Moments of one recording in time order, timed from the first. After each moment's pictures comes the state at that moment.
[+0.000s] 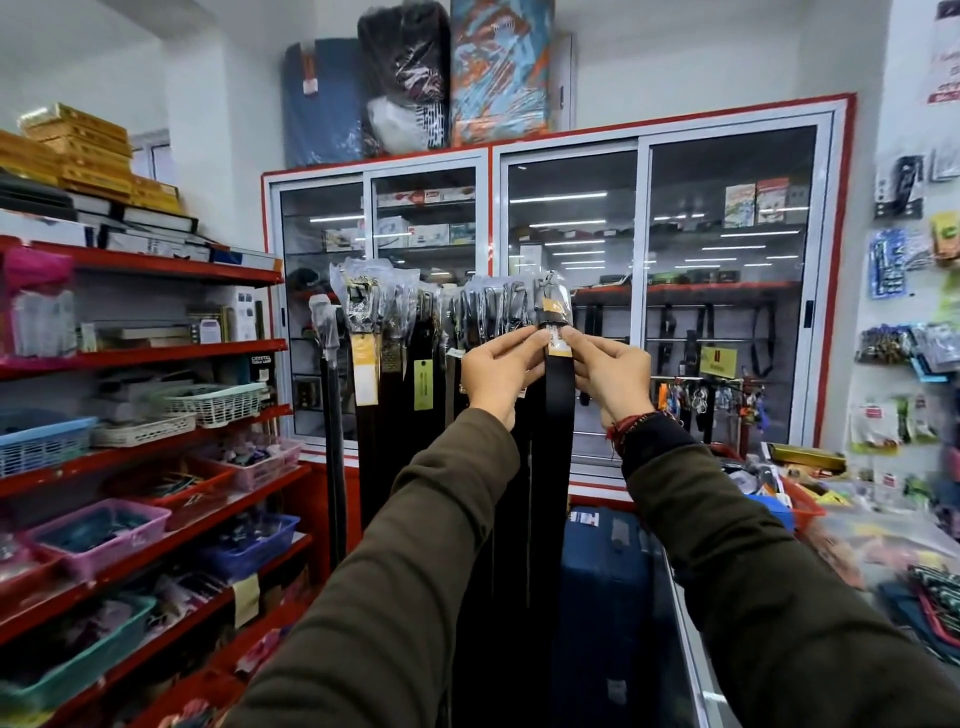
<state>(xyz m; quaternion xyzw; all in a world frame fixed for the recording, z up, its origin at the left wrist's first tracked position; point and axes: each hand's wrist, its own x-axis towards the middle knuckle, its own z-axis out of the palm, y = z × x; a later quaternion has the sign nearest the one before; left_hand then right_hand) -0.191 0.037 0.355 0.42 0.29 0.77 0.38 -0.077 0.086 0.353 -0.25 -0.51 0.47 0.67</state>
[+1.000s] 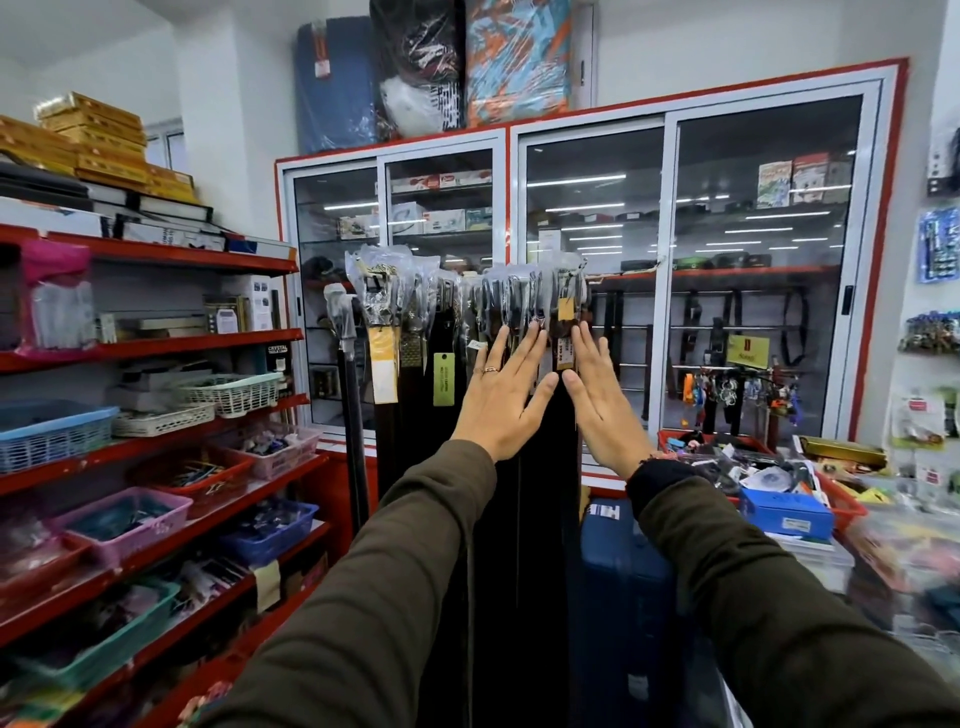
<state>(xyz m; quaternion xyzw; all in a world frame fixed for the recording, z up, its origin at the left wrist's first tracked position) -0.261 0.083 0.306 0.73 0.53 0.37 -0.23 -0.097 0.127 0.293 -0.29 -0.81 0.09 0.50</state>
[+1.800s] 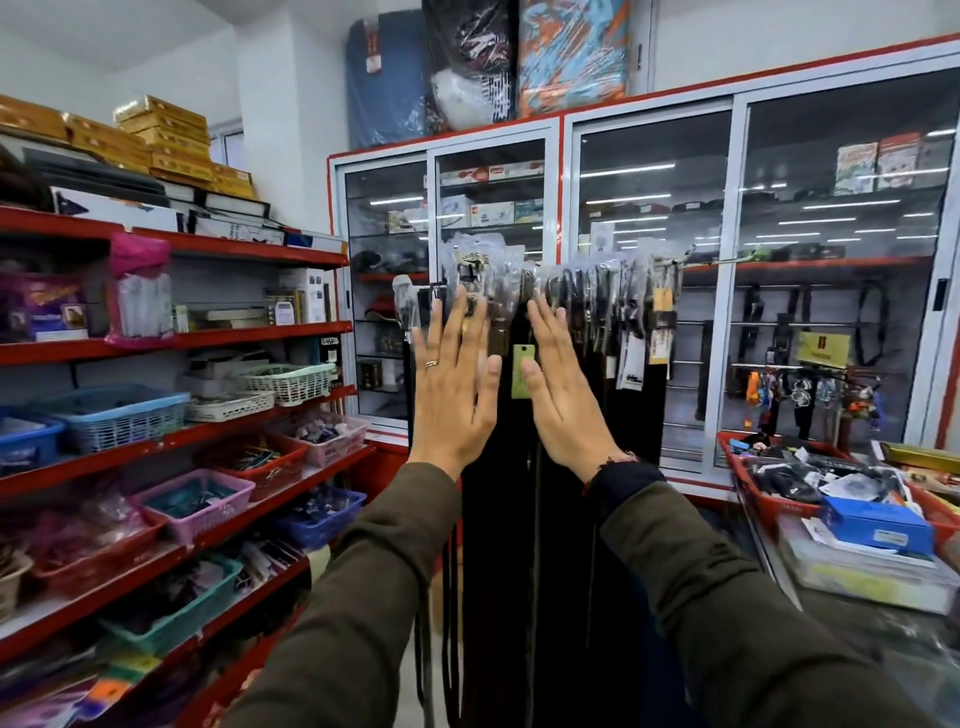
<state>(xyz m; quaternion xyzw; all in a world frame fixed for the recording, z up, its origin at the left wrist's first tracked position) -0.379 0.003 0.302 0.63 0.50 0.52 -0.30 -0.237 0.062 0.302 -0.16 -0.82 0.07 0.55</state>
